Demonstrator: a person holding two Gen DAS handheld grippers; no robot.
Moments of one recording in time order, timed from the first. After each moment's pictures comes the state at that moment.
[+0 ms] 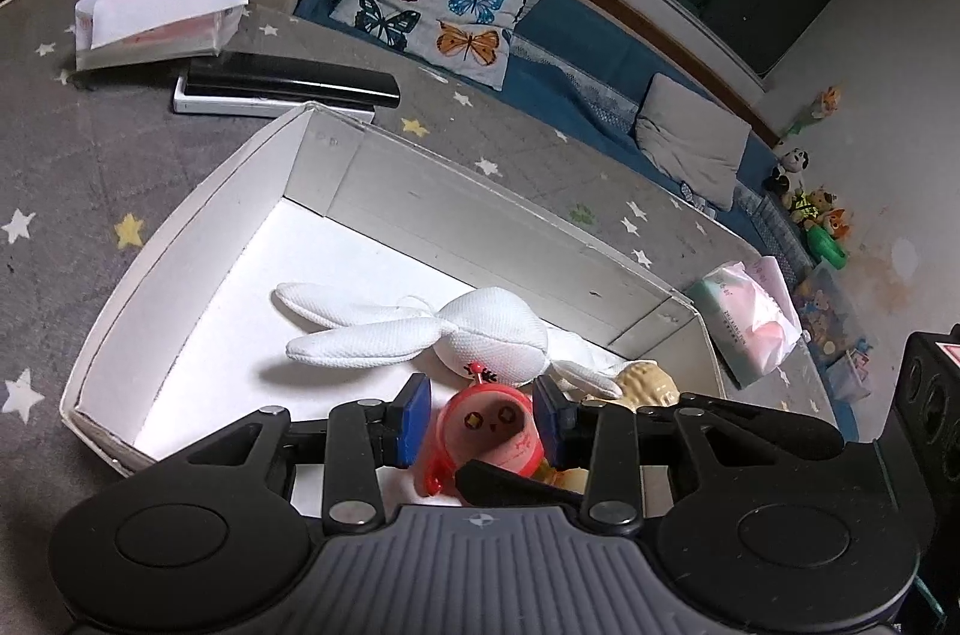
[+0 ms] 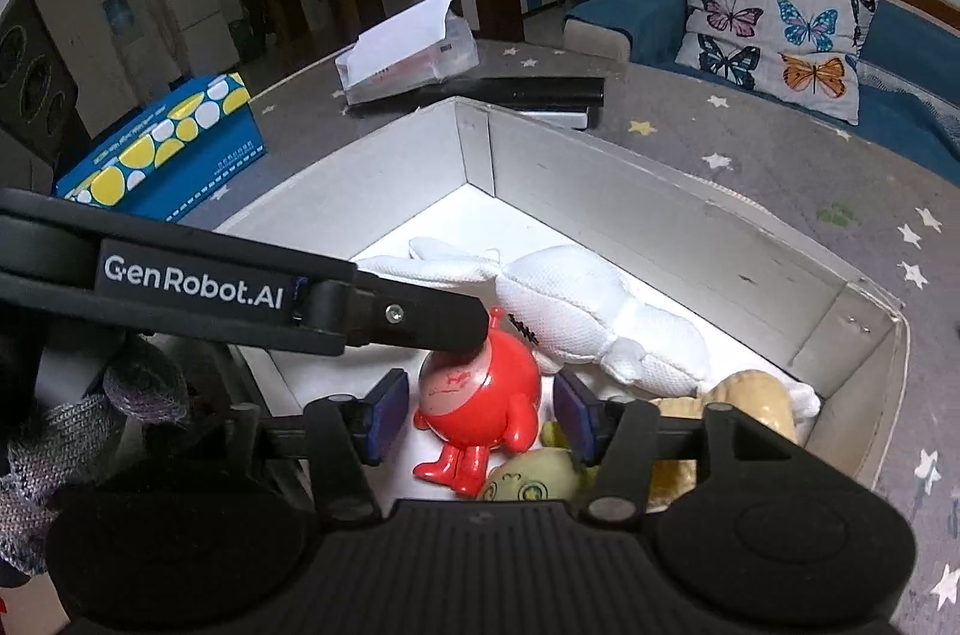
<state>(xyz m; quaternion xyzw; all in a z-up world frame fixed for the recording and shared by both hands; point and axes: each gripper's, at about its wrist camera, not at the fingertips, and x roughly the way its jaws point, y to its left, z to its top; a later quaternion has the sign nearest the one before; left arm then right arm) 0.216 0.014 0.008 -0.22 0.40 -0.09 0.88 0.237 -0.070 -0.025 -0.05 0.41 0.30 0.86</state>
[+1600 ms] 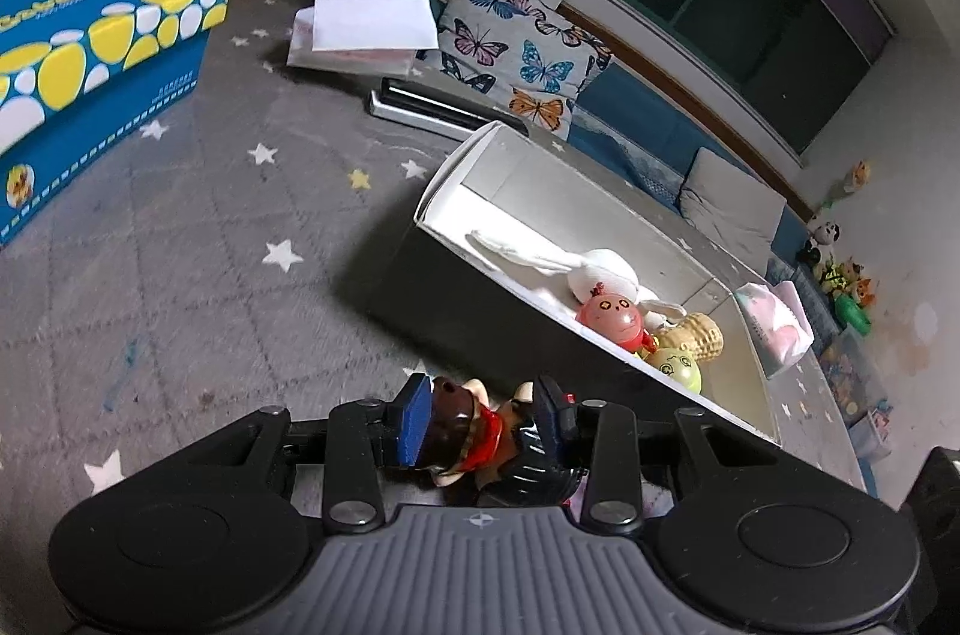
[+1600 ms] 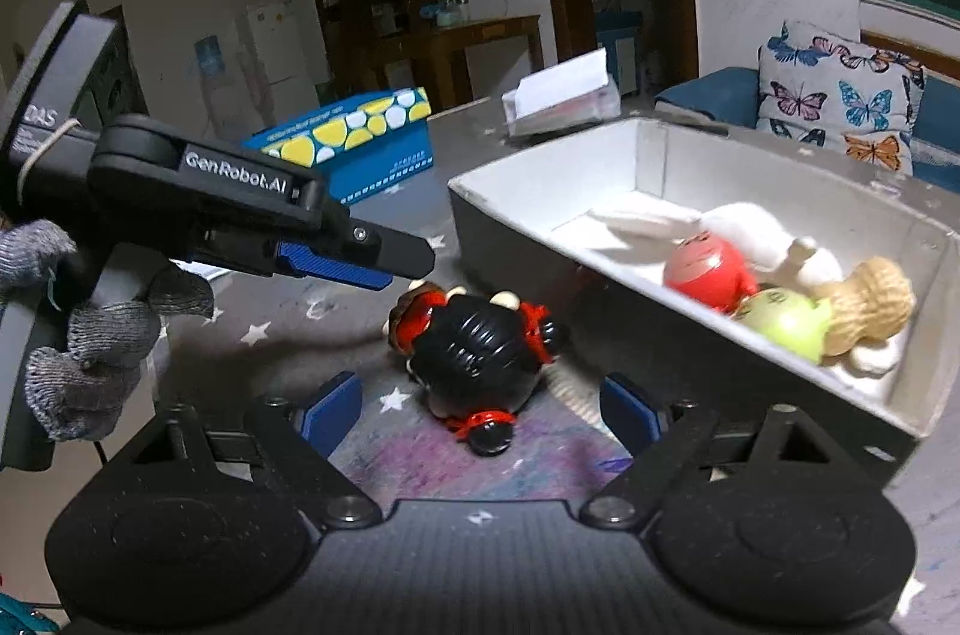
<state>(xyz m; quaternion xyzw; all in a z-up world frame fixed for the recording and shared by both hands) 0.074 0.082 0.004 -0.26 0.35 -0.03 0.90 0.103 -0.047 -0.038 -0.04 0.32 0.38 0.87</state>
